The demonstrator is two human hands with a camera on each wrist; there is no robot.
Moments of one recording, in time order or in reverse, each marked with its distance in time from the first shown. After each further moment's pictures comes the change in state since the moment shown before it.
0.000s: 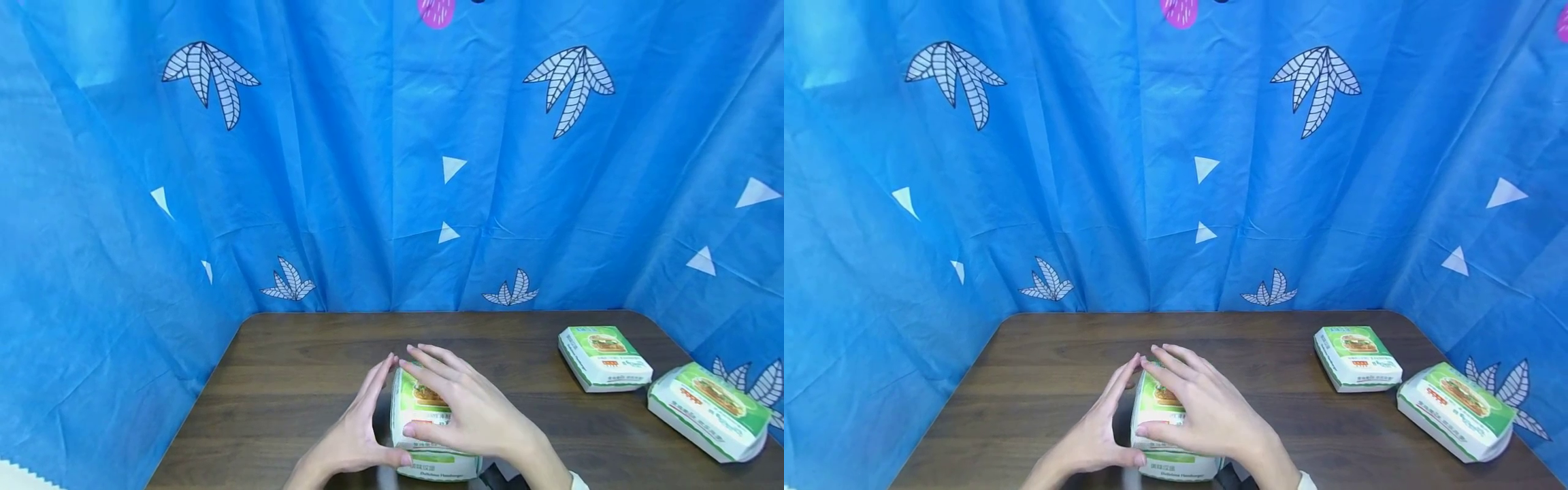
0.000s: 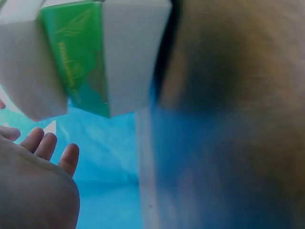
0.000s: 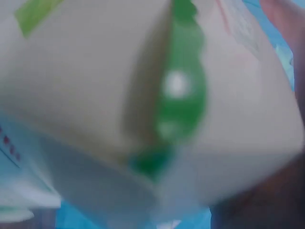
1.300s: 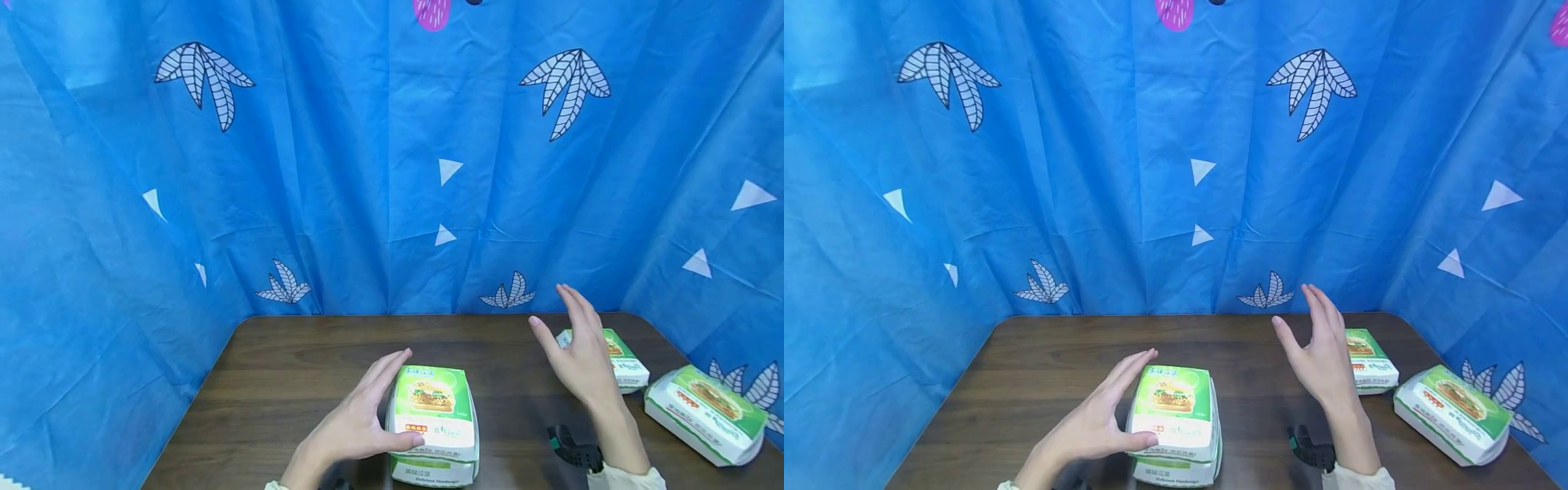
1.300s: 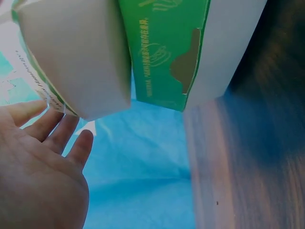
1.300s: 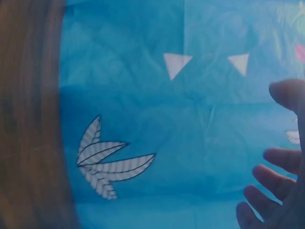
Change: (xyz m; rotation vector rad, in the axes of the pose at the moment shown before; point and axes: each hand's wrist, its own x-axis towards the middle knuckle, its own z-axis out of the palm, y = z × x) left_hand 0.026 0.036 -0.010 0.075 -0.059 -0.142; right_hand -0.045 0.109 -0.068 0.008 0.533 0.579
